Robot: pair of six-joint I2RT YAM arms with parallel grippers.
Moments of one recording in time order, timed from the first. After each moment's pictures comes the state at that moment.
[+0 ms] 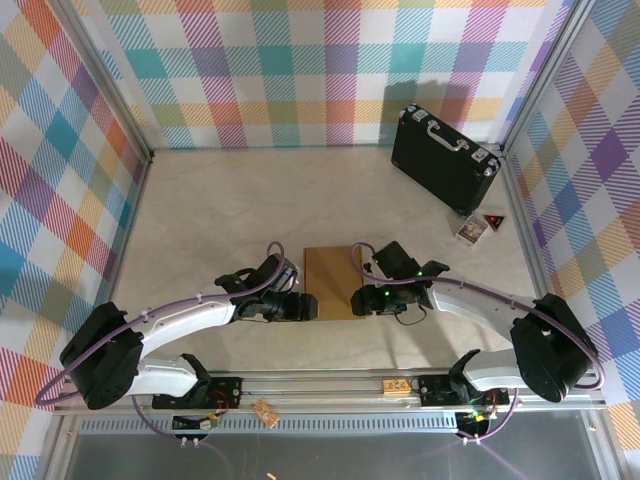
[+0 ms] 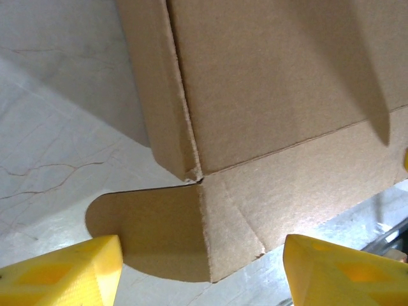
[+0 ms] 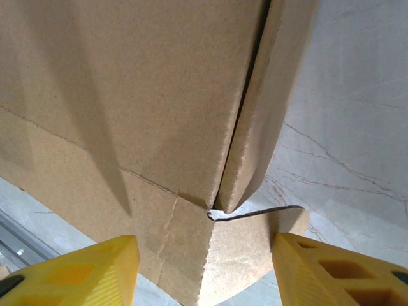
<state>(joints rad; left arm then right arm) -0.81 1.29 0.67 -0.42 0.22 -0.76 0.70 1.32 0.70 -0.53 -0.32 0.53</state>
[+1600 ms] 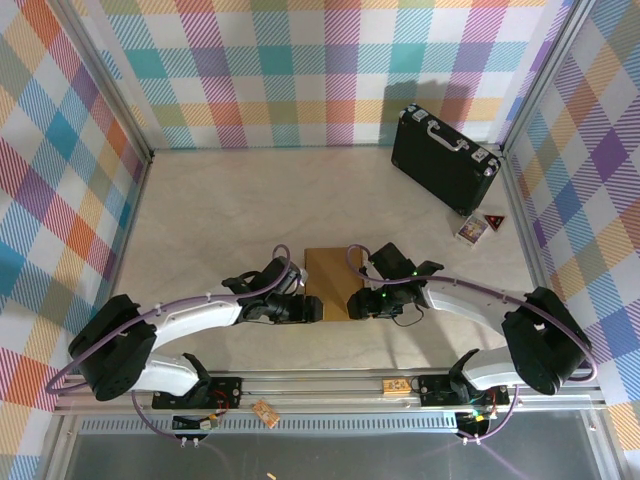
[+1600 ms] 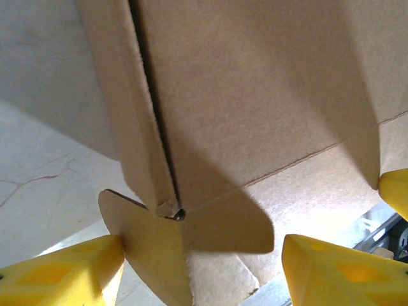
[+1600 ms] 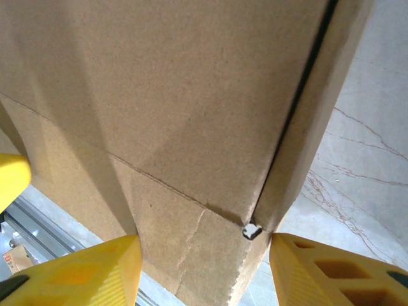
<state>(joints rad) -0.82 1.35 0.64 -0.29 0.28 -0.79 0.71 1.37 0.70 -0.51 -0.40 0.54</state>
